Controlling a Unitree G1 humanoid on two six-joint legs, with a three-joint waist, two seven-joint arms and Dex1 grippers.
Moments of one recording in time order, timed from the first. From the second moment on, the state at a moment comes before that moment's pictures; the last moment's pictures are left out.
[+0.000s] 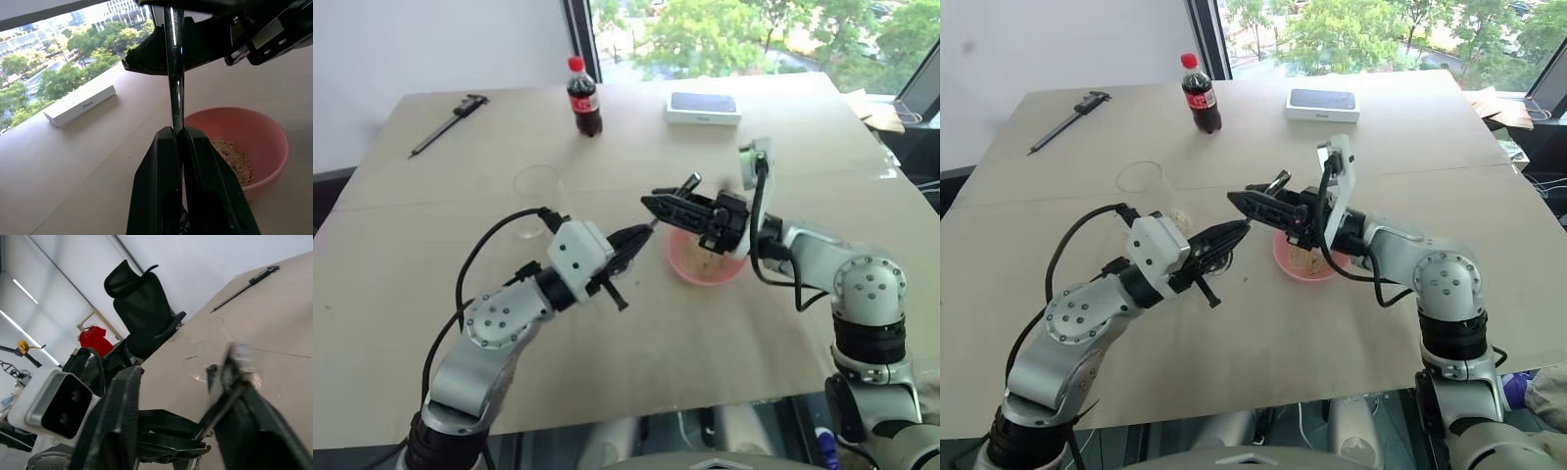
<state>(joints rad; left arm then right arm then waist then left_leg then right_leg) -0.08 0.56 -0.06 -0.68 -0.28 0.33 -0.56 -0.59 -0.30 -0.03 -0.35 1.31 1.00 0.22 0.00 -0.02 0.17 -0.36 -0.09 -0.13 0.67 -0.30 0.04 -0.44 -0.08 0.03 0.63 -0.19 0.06</state>
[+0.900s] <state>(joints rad) 0.20 0.29 0.28 -0.55 0.13 0.02 -0.12 -0.60 -0.33 -0.06 -0.29 1.16 0.95 0.22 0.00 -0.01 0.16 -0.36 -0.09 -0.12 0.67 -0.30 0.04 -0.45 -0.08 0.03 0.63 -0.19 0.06</state>
